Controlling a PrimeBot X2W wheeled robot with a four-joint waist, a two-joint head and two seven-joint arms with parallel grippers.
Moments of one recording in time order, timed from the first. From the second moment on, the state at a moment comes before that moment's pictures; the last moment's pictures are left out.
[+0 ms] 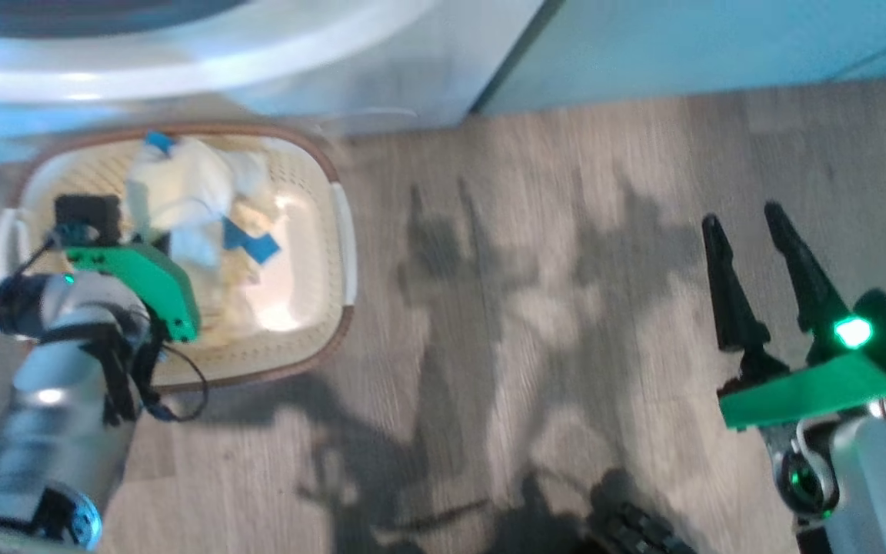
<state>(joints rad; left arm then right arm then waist) -0.82 0.28 -0.28 1.16 -0.39 -0.13 -0.25 -0.28 -0.04 0.15 0.14 0.29 0.13 -0.25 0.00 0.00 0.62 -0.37</state>
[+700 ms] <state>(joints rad) -0.42 0.27 -0.19 0.70 -0.49 -0.13 -0.25 -0.12 -0.06 0.13 0.18 0.28 0.13 -0.25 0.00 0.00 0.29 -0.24</state>
